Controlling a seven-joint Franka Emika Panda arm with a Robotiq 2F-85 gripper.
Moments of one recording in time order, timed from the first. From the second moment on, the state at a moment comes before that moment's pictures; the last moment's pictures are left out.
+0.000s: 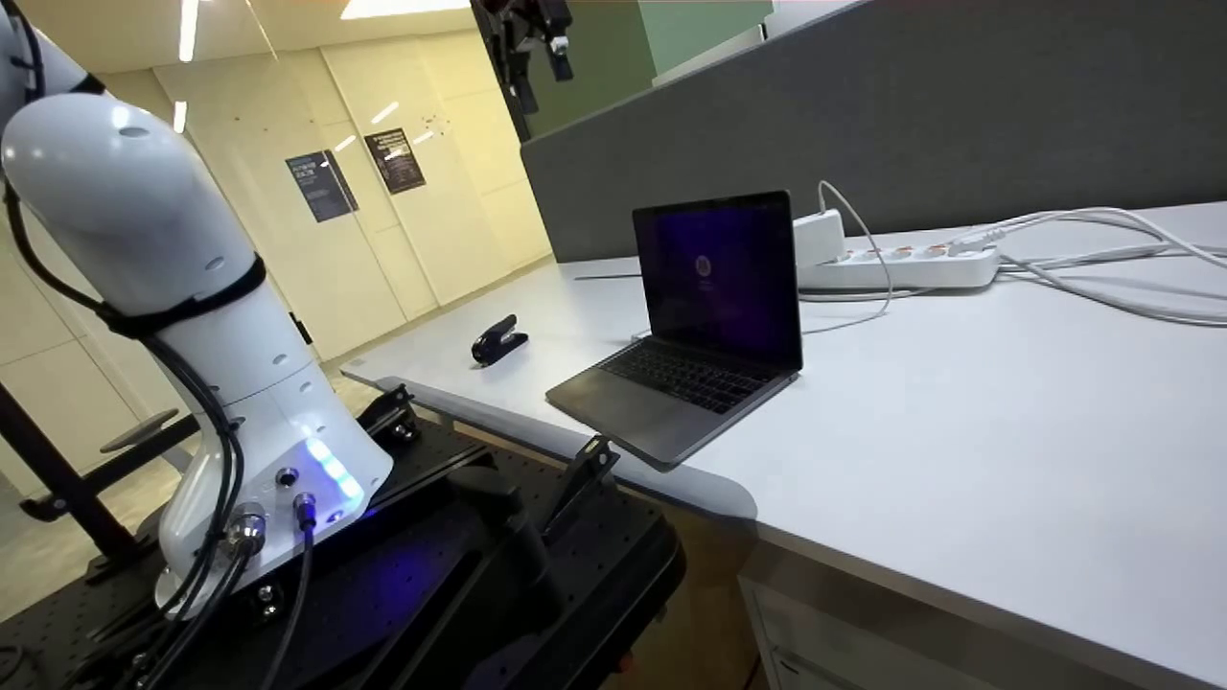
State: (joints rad) arm -0.13 -0.42 -0.04 -2.38 -0.16 1.93 0.00
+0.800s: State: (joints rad) arm -0.17 -0.31 -0.13 -2.38 -0.17 2.22 0.00
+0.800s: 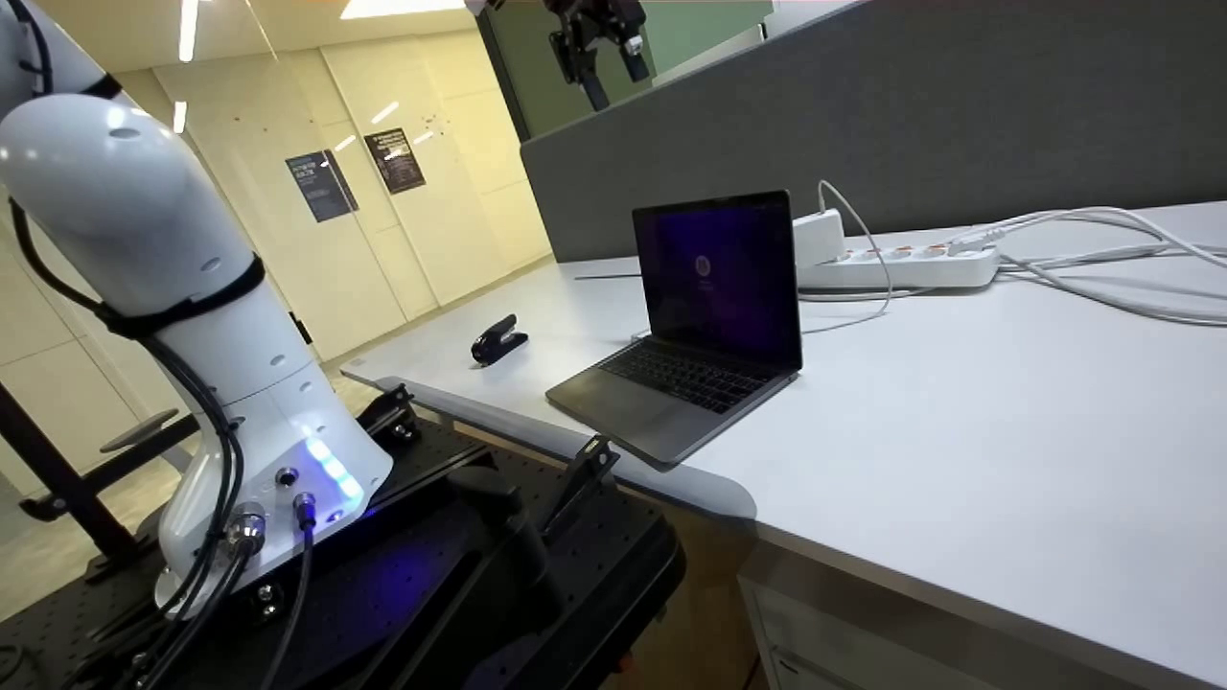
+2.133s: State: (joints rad) arm -0.19 0.15 -0.20 -2.18 -0.03 2.41 -0.22
